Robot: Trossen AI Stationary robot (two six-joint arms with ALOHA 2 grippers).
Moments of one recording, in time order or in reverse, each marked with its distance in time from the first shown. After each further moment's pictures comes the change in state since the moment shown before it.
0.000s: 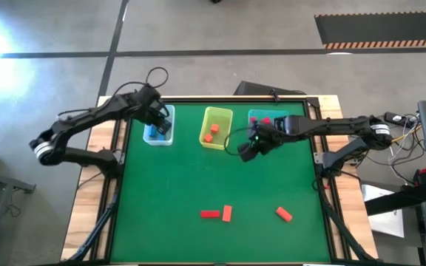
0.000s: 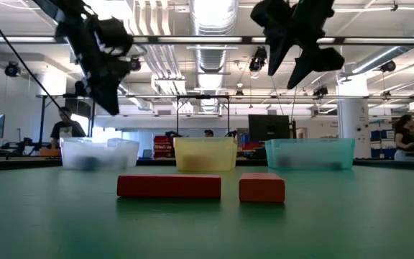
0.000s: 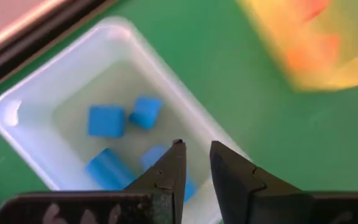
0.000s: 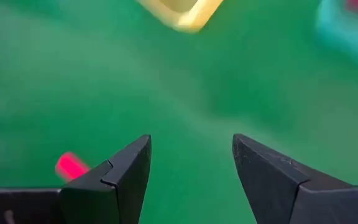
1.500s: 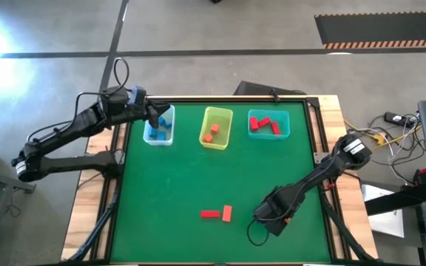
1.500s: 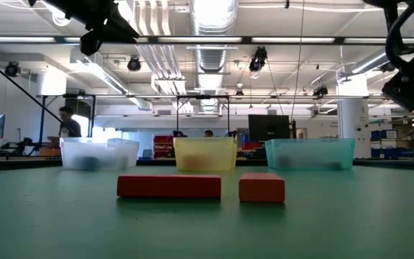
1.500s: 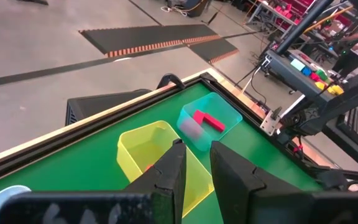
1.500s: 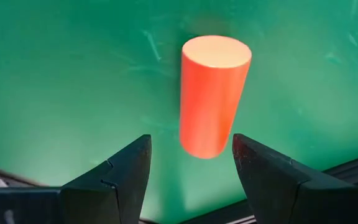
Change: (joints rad) left arm -0.182 -0.387 -0.031 0.414 0.007 -0.284; right arm 0.648 0.340 -0.128 -0.129 -0.388 0.260
